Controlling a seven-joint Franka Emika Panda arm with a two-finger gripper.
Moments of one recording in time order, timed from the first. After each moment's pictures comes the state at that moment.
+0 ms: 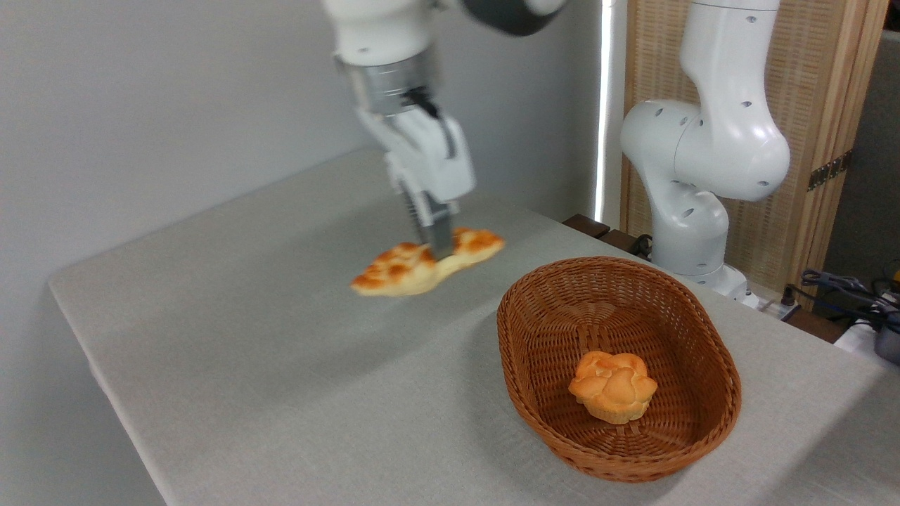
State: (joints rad) arm -0.07 -0.25 0.07 -1.98 -0.09 1.61 1.04
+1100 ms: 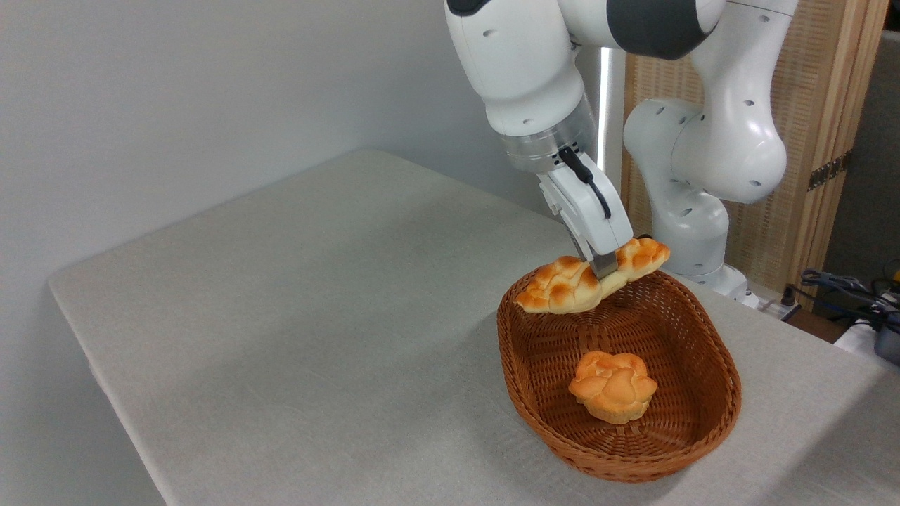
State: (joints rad) arm -0.16 -0.37 0.31 -2.18 0.11 1.43 1.29
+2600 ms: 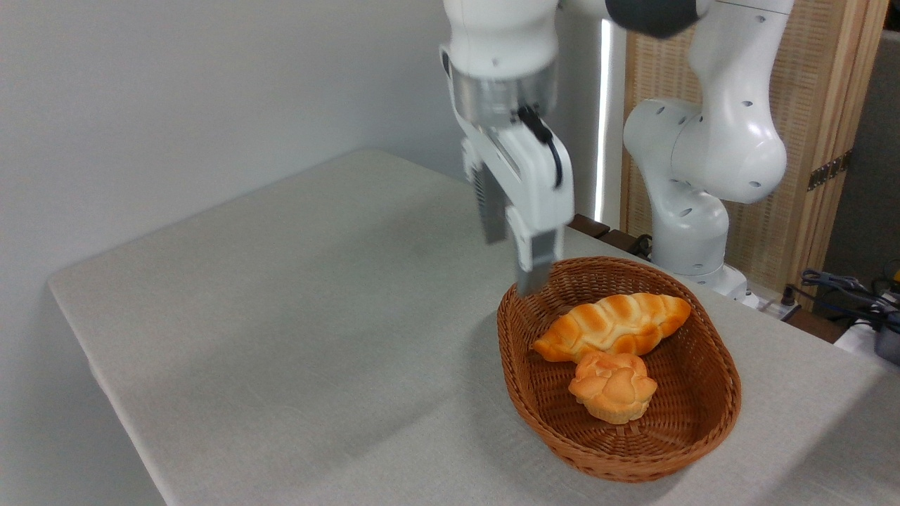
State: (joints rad) arm -0.16 -0.32 0.31 -2.03 -0.08 1.60 1.28
